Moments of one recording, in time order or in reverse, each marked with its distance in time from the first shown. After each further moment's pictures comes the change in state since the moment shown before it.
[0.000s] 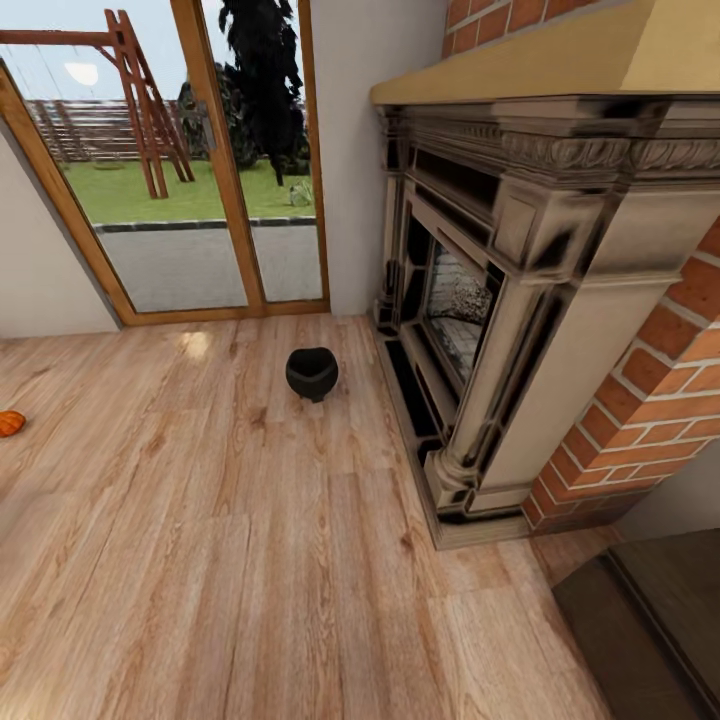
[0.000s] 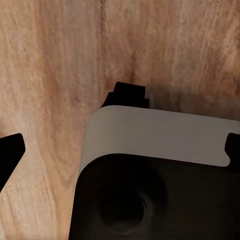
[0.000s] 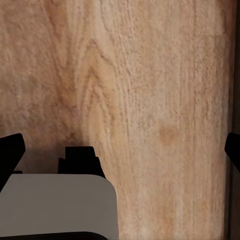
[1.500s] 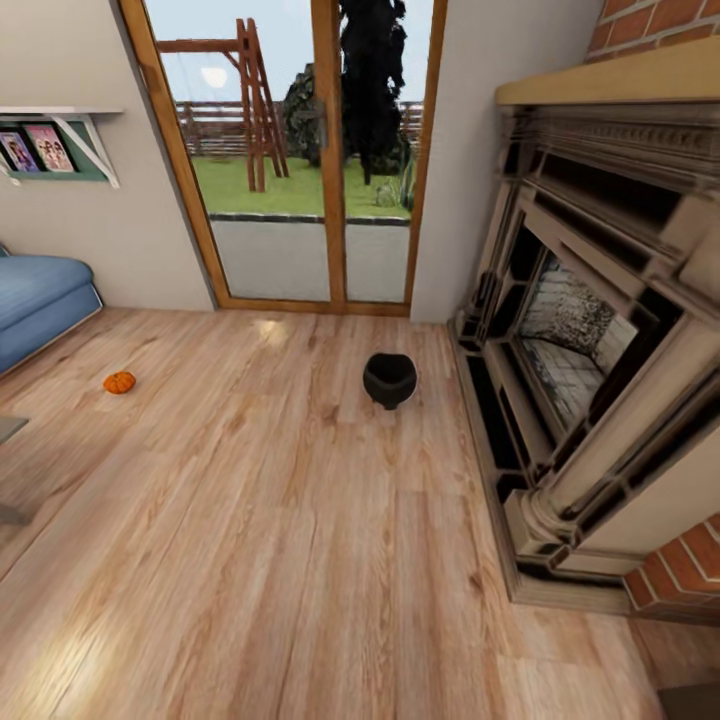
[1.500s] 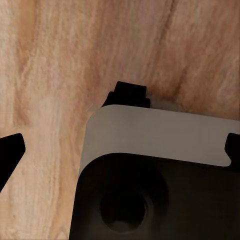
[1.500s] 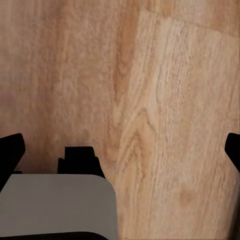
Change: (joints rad) left arm 0.000 0.001 0.003 0.000 0.003 0.001 0.000; right arm 0.001 -0.001 -0.001 0.000 0.000 -0.001 -0.001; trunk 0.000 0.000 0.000
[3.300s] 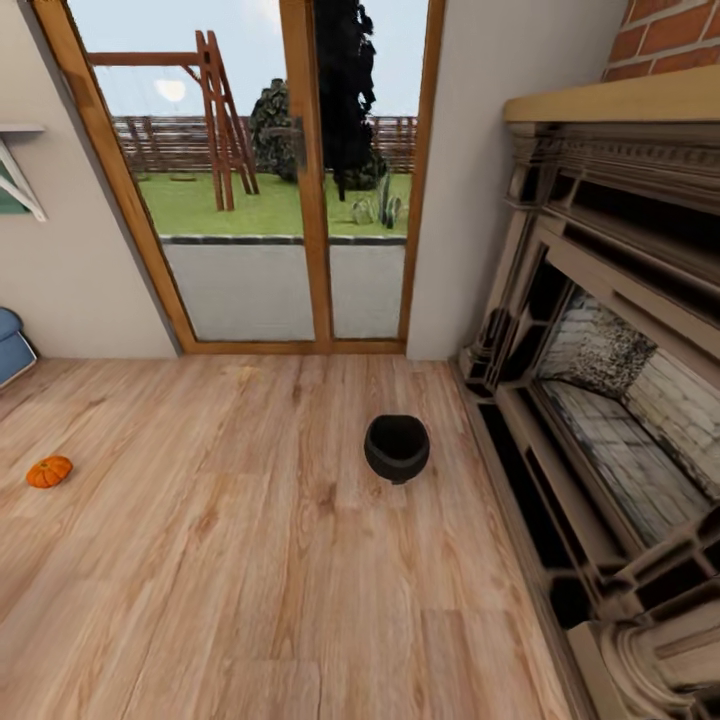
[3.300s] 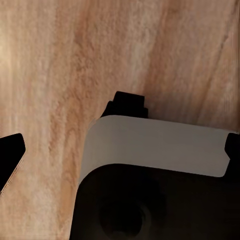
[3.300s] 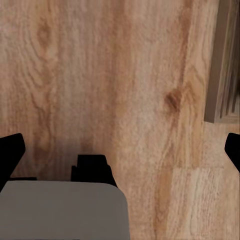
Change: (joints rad) left arm 0.001 0.000 0.000 0.001 0.000 0.000 -0.001; right arm 0.006 0.000 0.000 0.000 0.005 -0.009 0.052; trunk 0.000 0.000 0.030
